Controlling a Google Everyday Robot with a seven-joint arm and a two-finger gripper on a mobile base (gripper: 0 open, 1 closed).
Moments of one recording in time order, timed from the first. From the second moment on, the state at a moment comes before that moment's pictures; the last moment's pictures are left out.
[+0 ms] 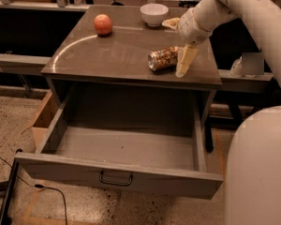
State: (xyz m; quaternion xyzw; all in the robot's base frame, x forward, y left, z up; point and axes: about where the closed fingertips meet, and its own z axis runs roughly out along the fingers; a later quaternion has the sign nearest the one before) arm 0.729 -0.107 0.883 -0.76 0.56 0.01 0.32
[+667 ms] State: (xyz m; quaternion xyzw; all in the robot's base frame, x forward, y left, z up) arm 0.699 -0.189 0.907 -0.71 0.63 -0.03 0.32
